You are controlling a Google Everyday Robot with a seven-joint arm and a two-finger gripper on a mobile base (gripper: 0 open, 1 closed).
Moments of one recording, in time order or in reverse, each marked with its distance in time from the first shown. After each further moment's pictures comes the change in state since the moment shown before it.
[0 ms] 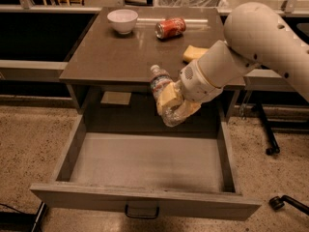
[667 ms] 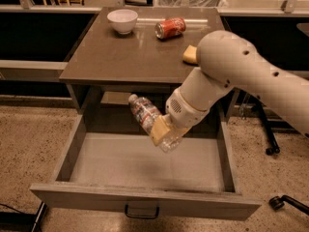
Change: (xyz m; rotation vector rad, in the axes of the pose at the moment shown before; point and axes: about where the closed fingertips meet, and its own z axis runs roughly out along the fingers) arm -0.053 0.010 0.052 -0.075 -0.179 -0.316
